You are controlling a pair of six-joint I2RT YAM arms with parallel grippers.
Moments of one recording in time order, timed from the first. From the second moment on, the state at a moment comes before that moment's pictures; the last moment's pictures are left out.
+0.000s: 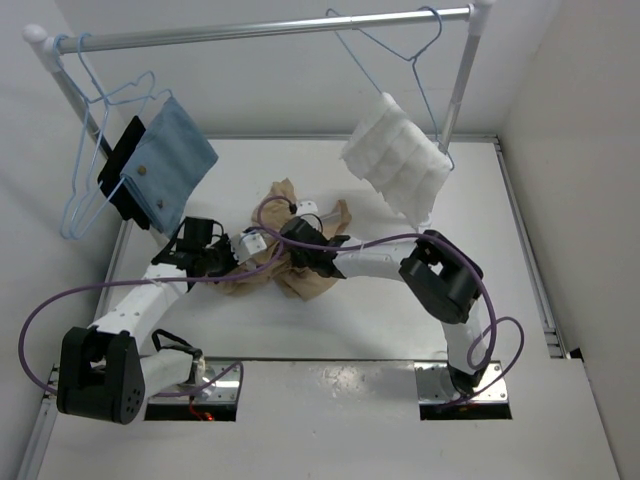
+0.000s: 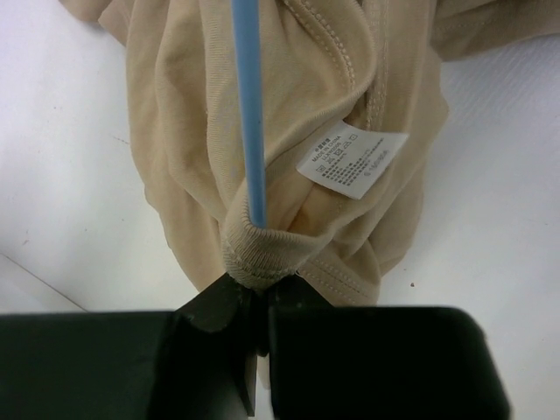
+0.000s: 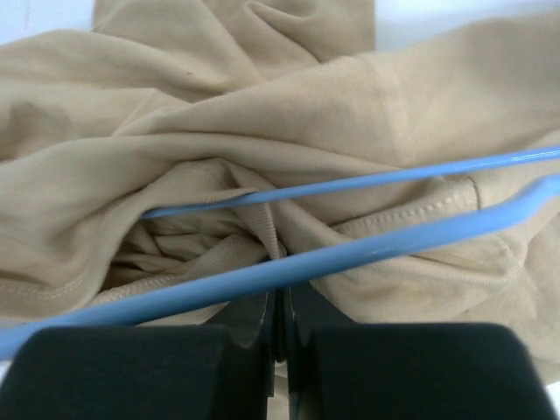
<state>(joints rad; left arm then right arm) -0.14 1.14 0.63 -0.41 0.27 0.89 0.92 2.00 1.23 -0.03 0.38 0.57</state>
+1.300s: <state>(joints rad) -0.10 0.97 0.53 -0.53 0.35 1.30 0.76 1.38 0.70 -0.08 0.46 0.74</state>
